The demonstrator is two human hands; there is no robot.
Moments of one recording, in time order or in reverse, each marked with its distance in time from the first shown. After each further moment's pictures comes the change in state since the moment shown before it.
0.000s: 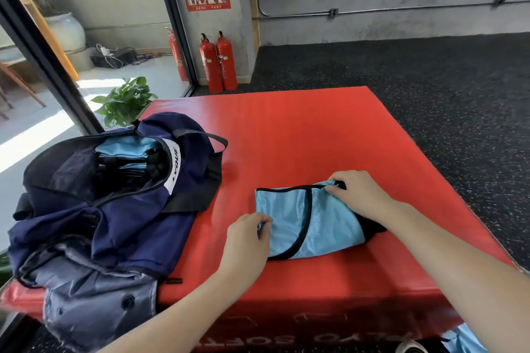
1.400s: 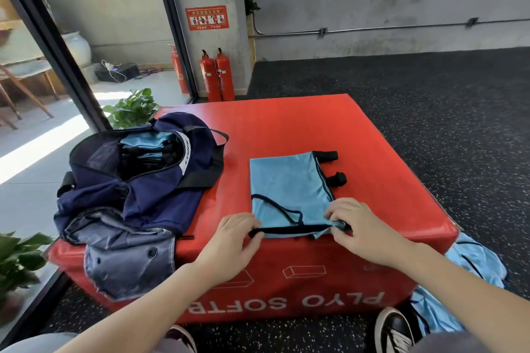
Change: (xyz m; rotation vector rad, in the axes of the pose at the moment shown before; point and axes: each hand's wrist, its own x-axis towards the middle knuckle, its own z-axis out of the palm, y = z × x) left_hand -0.085 -0.015 -0.046 0.163 -0.107 0.456; right_hand -0.177 -0.004 0.004 -0.090 0.001 -0.368
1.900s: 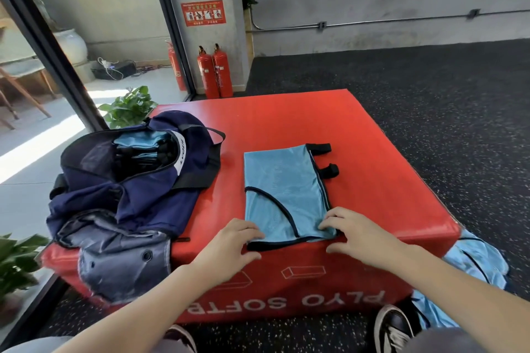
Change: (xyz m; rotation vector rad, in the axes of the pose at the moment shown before) left_hand 0.008 -0.017 0.009 0.018 -0.215 0.009; right_hand 0.007 0.013 0.014 -0.010 -0.189 0.074
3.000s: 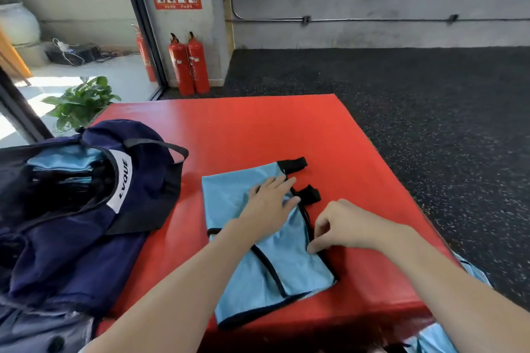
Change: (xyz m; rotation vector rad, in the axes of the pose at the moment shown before) left_hand 0.239 0.010 0.048 0.000 -0.045 -0.135; right_hand 0.106 0.046 -0.072 0.144 -0.231 0.248
